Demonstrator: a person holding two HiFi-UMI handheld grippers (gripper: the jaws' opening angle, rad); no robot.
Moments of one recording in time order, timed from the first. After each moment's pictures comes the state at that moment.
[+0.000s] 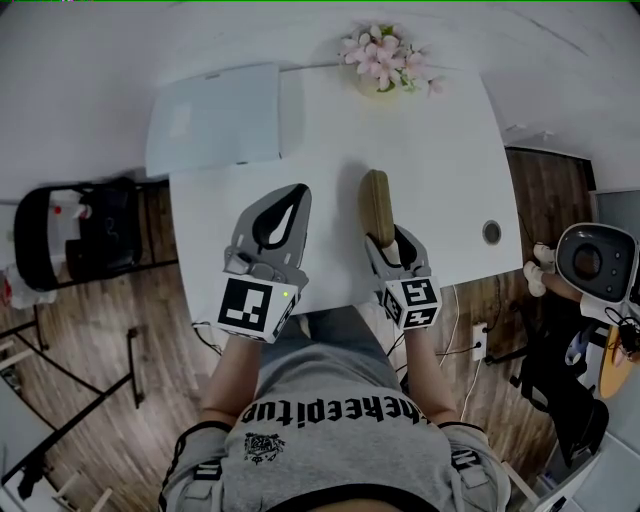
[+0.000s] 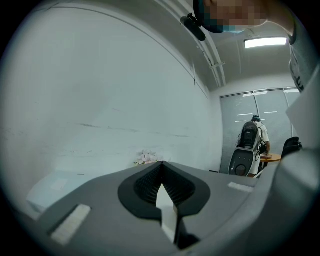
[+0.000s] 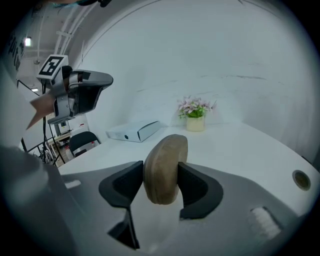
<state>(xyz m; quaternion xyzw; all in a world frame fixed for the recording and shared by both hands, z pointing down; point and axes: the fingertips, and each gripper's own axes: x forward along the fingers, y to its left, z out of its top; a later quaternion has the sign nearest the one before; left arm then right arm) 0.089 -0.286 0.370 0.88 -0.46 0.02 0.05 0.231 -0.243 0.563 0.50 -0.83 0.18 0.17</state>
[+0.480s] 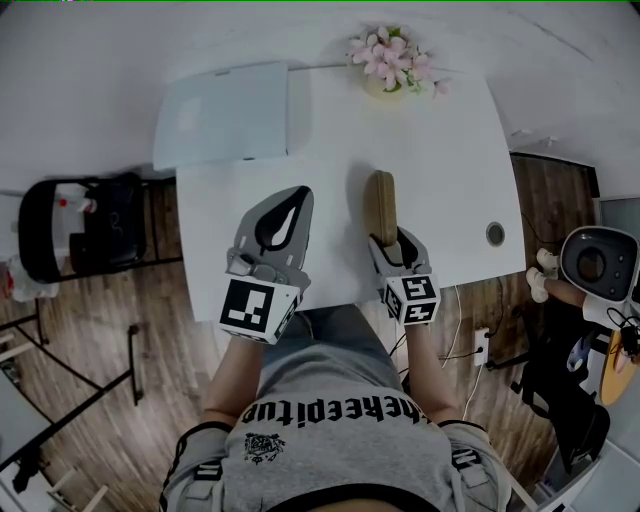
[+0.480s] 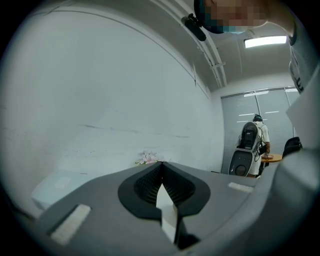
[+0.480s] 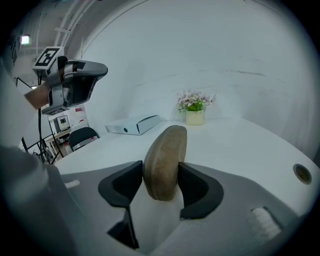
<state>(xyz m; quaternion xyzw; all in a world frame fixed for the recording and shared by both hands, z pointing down) 0.084 -0.273 0.370 0.88 -0.47 0.02 0.05 0.234 -0.239 0.587 0.50 -0.82 0.19 0.19</state>
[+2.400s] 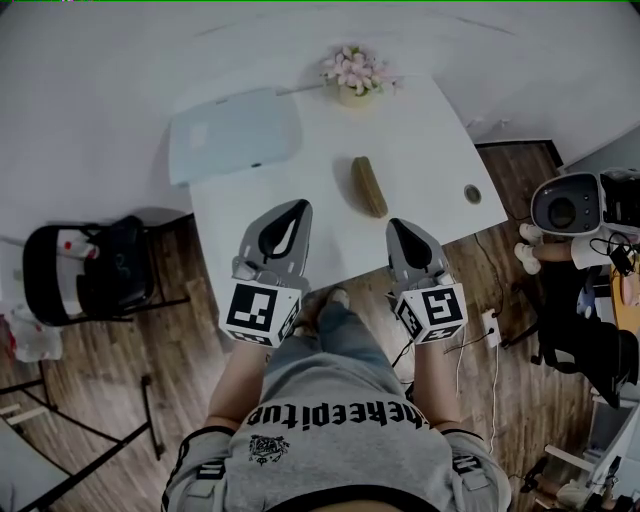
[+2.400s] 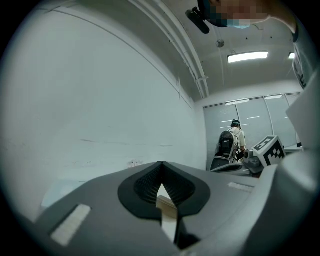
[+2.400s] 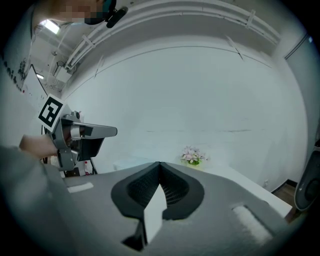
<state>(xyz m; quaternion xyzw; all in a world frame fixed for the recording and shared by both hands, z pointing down) 0.037 -0.167 0.333 0.92 -0.39 -0.02 0.01 0.173 -0.136 0.387 0.58 -0.81 0.03 0.06</state>
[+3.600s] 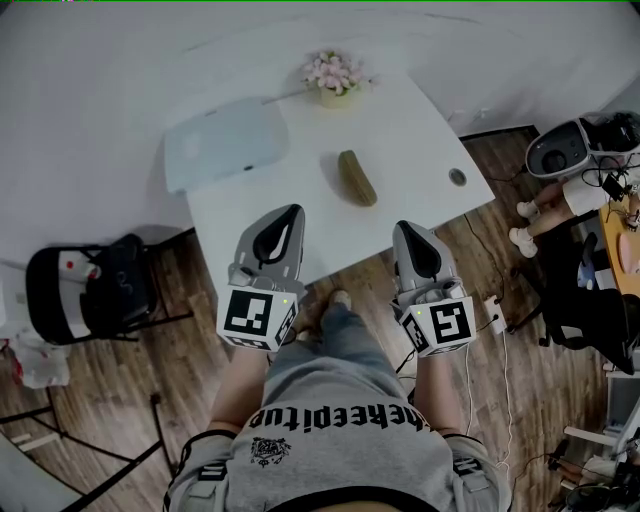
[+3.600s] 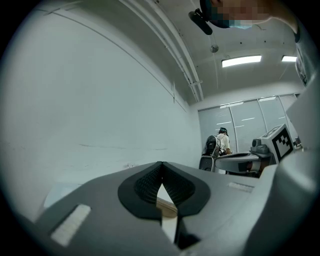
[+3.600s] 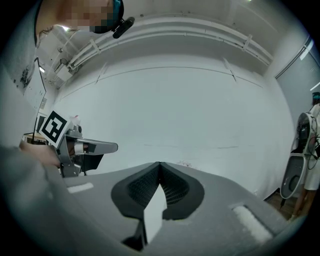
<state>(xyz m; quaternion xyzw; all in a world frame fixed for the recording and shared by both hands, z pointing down) 0.028 -0.126 0.322 0.93 -0.37 -0.03 0.00 0.168 -0.069 0.336 0.62 -0.78 -0.03 0.02</state>
